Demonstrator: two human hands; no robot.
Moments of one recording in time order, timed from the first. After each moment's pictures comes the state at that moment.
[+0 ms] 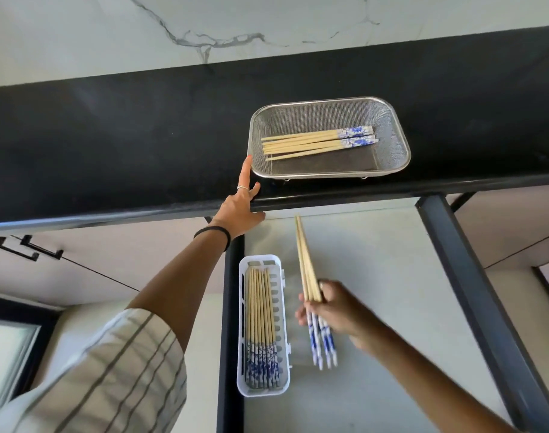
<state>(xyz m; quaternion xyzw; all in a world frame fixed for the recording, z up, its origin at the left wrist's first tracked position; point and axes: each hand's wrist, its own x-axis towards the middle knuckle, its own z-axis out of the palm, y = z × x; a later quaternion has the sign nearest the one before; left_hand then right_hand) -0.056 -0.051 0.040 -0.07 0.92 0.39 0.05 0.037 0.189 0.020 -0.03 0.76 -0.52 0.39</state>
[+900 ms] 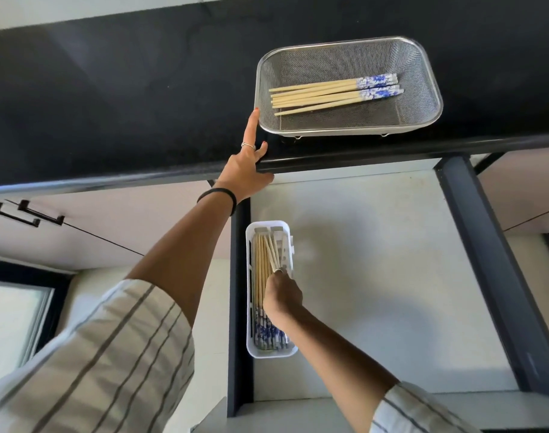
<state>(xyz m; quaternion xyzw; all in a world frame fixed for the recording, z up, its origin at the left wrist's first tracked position) -0.059 -0.051 0.038 -0.08 0.91 0.42 0.04 0.079 0.074 -0.063 0.01 0.91 -0.22 0.35</state>
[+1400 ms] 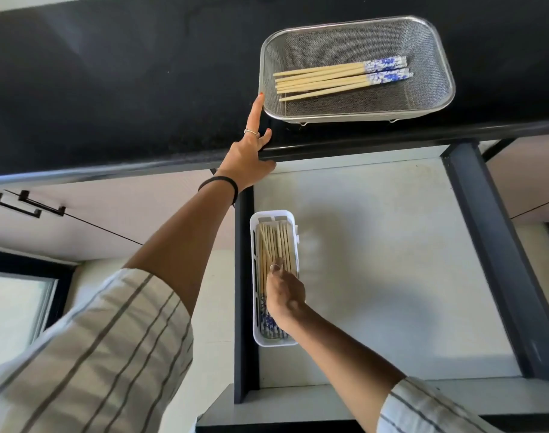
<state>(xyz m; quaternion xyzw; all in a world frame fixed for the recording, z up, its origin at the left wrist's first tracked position) -0.058 -0.055 0.038 -0.05 0.91 0.42 0.04 0.091 0.072 -0.069 -0.10 0.93 -0.11 0.33</state>
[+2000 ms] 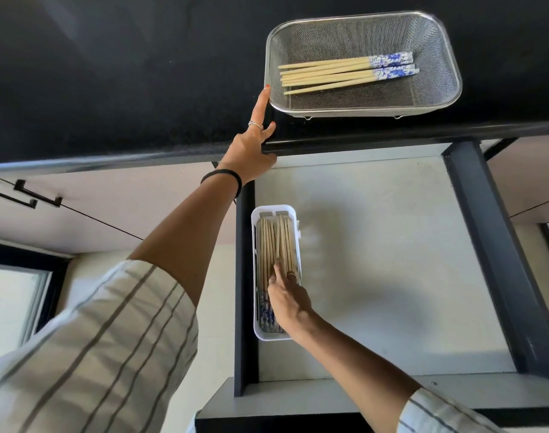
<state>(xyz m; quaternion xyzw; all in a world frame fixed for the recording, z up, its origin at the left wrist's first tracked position) -0.053 -0.057 0.041 -0.07 0.90 0.44 0.03 0.111 0.089 -0.071 -0.25 0.91 -0.07 0.32</state>
